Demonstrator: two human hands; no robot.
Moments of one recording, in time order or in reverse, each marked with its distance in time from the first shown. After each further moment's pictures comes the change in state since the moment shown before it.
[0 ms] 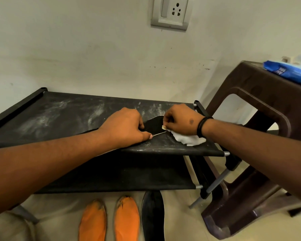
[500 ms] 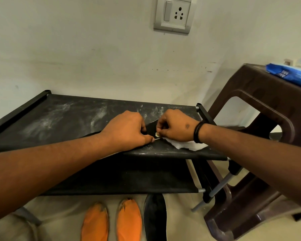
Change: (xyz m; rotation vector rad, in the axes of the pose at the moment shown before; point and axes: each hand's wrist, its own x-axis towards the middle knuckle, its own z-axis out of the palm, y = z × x) left_hand -0.004 0.001 -0.002 0.026 0.000 -0.008; right_hand -0.001 -0.024 0.006 0.087 -0.061 -0.003
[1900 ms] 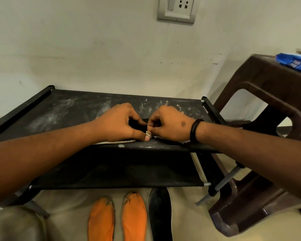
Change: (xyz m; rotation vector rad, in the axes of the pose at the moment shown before) left_hand -0.012 -0.032 -0.017 -0.213 -0.057 0.105; right_hand -0.002 -0.033 0.010 0.050 -0.017 -0.105
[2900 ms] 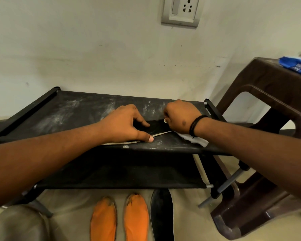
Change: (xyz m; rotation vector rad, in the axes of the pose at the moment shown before) left_hand 0.003 -0.005 0.003 0.049 0.019 0.013; right_hand 0.017 0.020 -0.008 -0.412 0.127 0.176
